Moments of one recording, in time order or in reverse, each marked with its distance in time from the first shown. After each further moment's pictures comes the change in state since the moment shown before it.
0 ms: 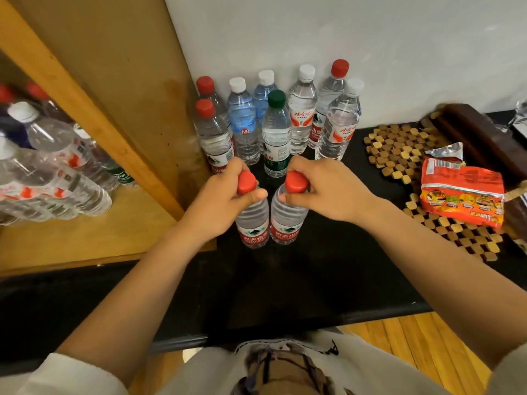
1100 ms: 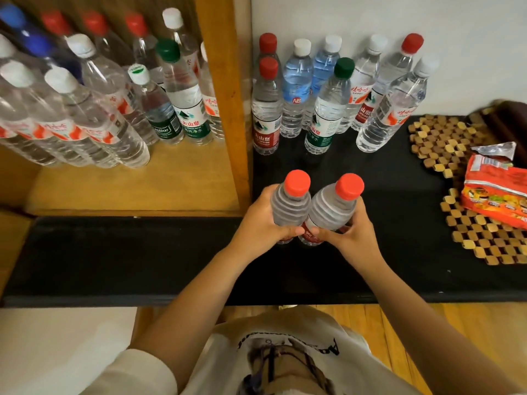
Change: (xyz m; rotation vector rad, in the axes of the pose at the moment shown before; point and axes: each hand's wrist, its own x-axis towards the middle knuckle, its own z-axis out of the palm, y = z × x) left_hand -0.071 -0.061 0.051 -0.435 0.047 -0.152; right_hand -0.070 -0.032 0.121 0.726 0.267 0.405
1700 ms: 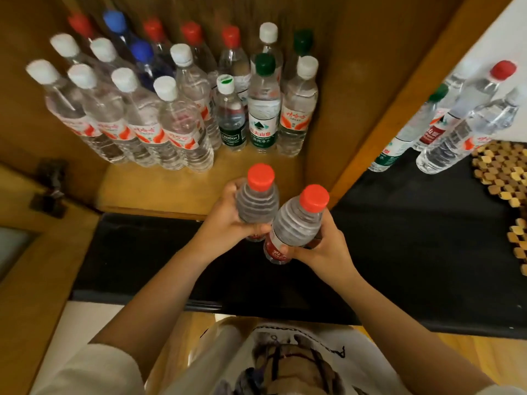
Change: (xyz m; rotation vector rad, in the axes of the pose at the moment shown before) left_hand -0.047 -0.037 -0.172 -0.079 0.093 -0.017; right_hand 0.009 -0.071 0.154 0.040 -0.222 -0.031
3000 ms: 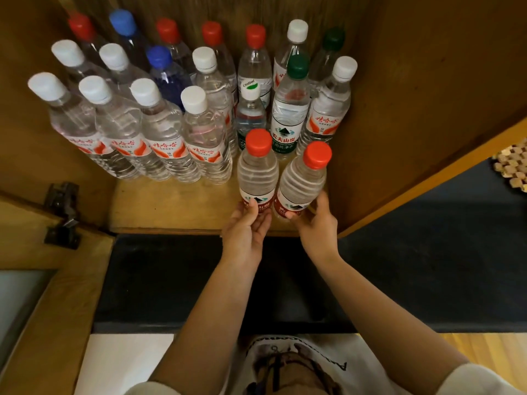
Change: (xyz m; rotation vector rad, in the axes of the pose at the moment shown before) left_hand 0.028 -0.030 -0.012 -1.147 0.472 -0.547; right_hand 0.074 0.003 0.081 -0.094 0.322 0.168
